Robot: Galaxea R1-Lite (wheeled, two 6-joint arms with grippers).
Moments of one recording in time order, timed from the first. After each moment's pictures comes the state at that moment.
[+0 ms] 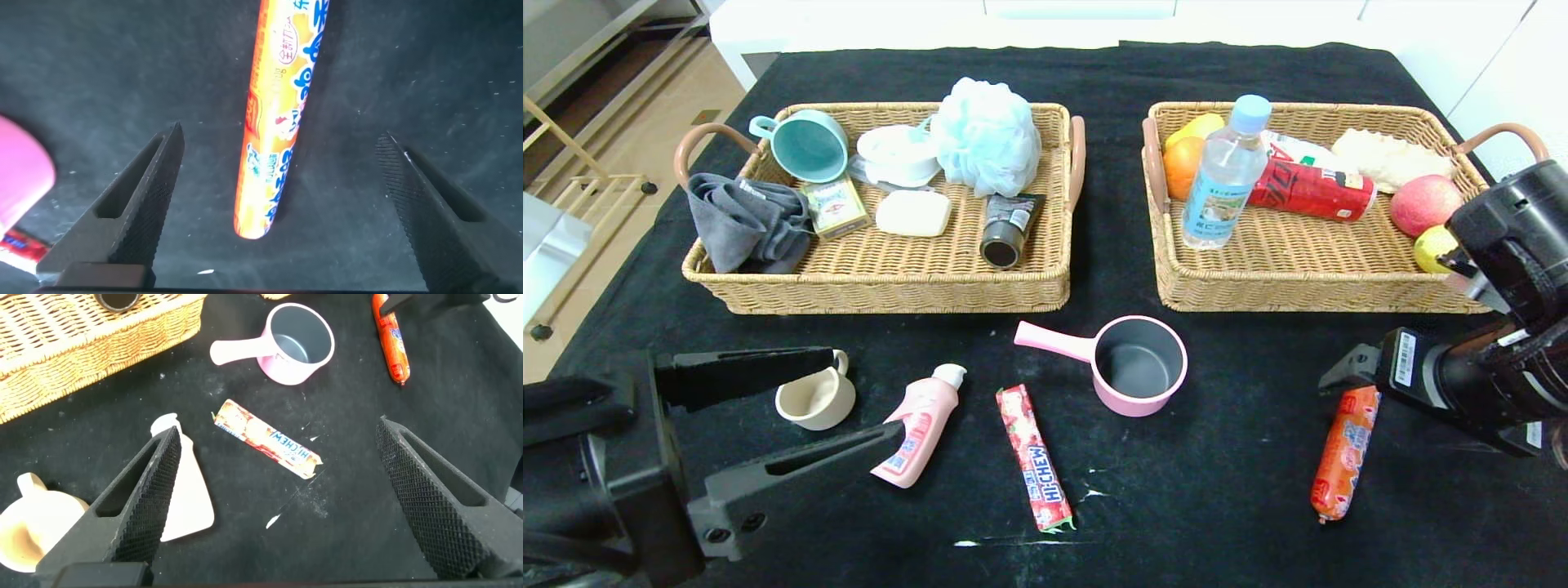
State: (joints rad) left arm -0.49 1.06 -0.71 -0.15 -0.26 0.01; right arm 0.38 1.57 -1.30 0.70 -0.14 0.82
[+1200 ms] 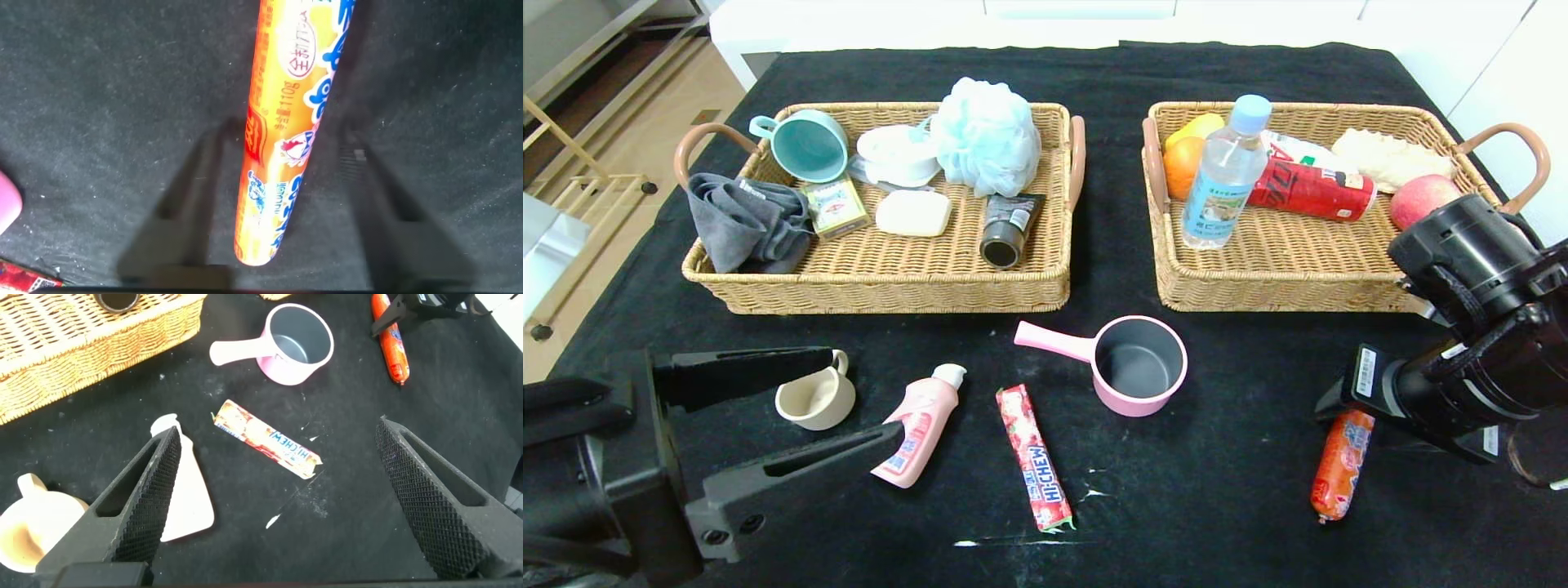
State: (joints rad) left arm -0.49 1.05 -0.71 -0.15 -0.26 0.01; right arm 0.38 1.66 -1.30 0.70 -0.13 0.85
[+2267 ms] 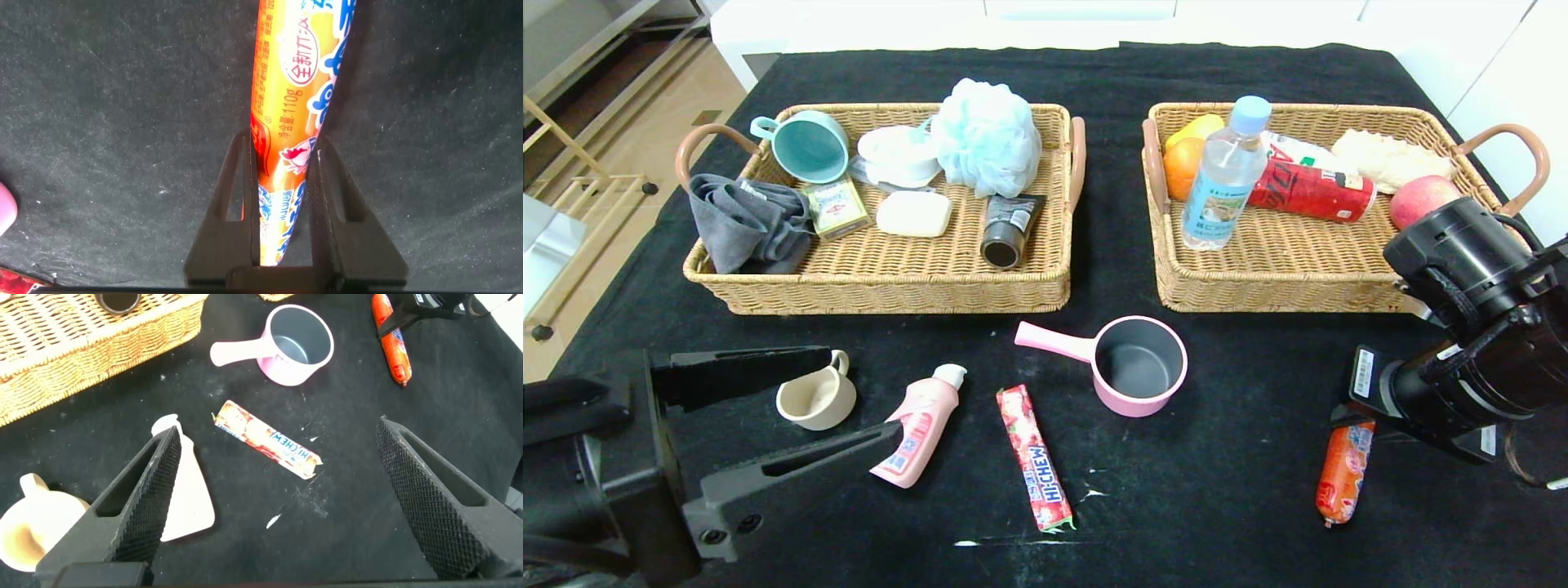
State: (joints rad) left arm -0.49 1.05 -0.71 -0.15 -0.26 0.01; right arm 0.37 1.67 -1.30 0.70 -0.13 0.85
